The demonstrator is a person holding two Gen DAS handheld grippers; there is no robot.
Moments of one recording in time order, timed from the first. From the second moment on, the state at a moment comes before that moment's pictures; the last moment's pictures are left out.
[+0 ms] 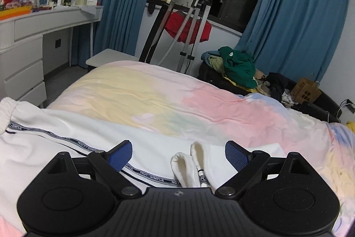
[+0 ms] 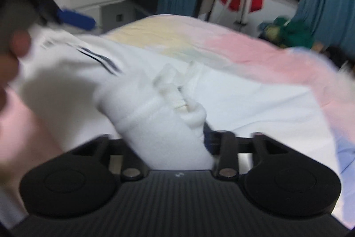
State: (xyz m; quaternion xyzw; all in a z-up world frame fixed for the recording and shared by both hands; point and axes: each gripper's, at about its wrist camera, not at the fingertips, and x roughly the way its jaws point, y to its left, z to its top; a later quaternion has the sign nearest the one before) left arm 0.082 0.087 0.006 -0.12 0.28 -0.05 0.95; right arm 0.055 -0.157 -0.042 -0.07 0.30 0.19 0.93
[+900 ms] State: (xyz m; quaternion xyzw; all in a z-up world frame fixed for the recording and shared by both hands) left arm 0.093 0.035 -0.055 0.00 0.37 -0.03 0.93; right arm 0.067 -0.220 -0.051 0.06 0.37 0.10 0.92
